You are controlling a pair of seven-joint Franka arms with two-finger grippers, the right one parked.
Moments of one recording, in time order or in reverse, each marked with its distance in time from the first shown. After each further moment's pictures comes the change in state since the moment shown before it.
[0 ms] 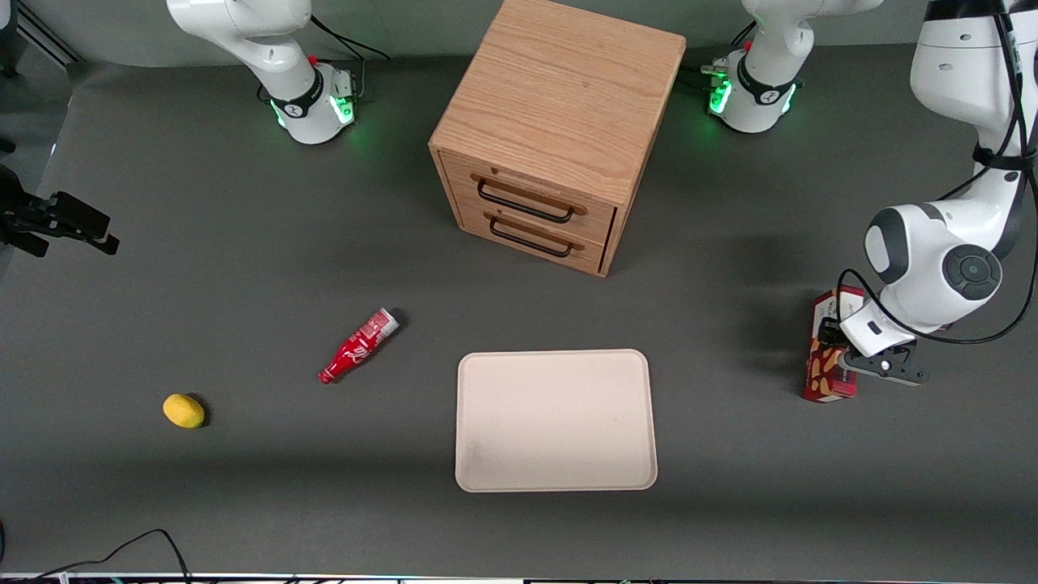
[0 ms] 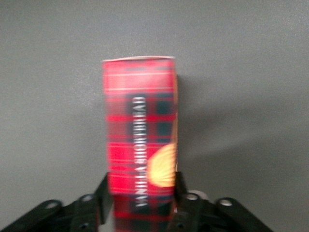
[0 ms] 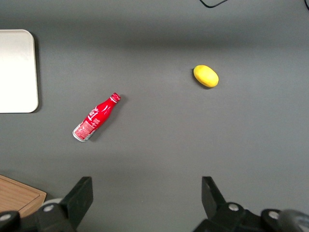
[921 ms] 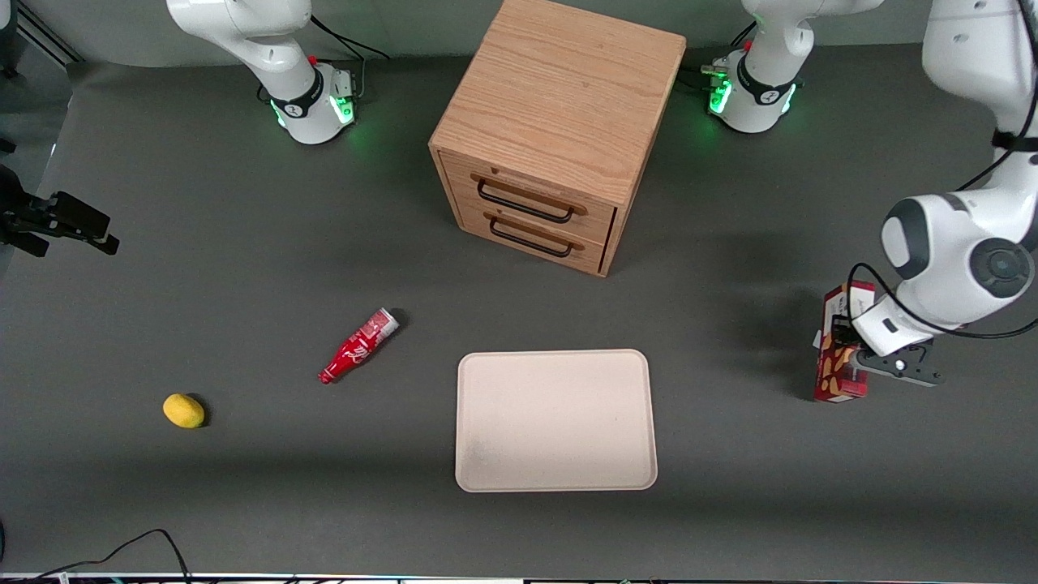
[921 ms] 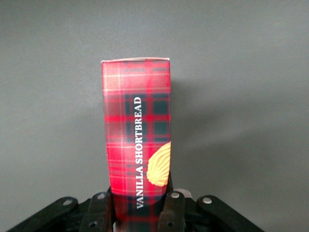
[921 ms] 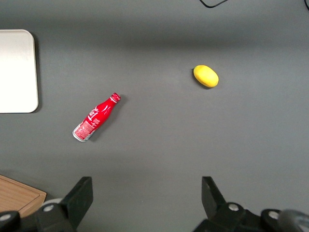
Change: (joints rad) arm -0.002 -0.094 -0.011 0.086 -0.006 -0.227 -0.008
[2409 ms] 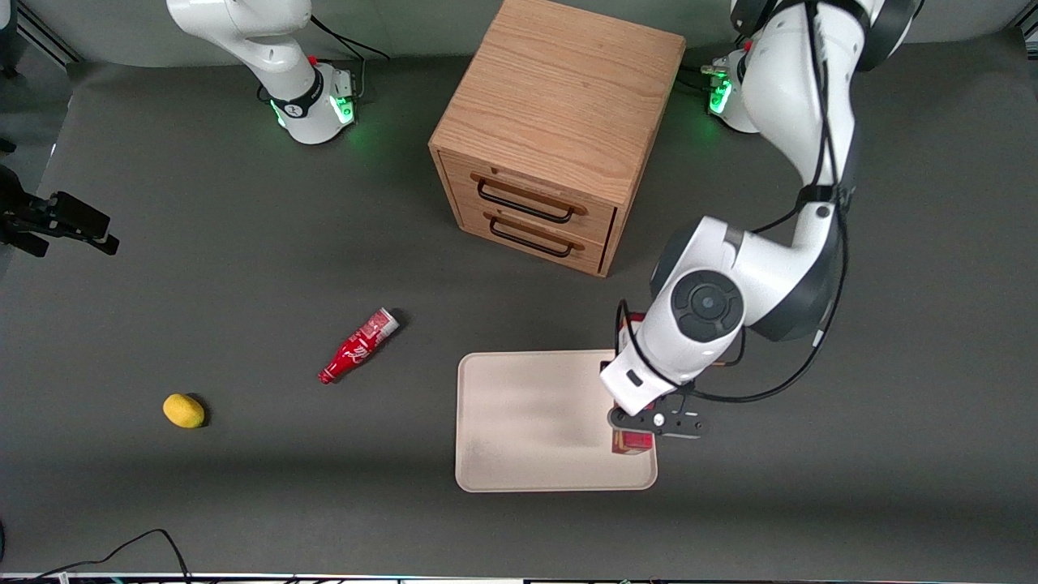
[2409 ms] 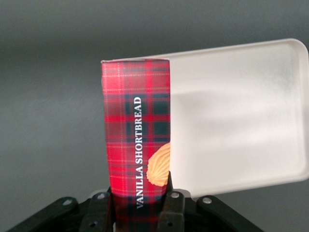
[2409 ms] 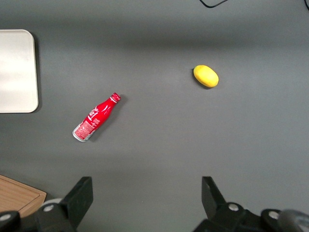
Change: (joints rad) arm -0.458 0.490 -0.091 0.919 -0.009 -0.329 -0.719
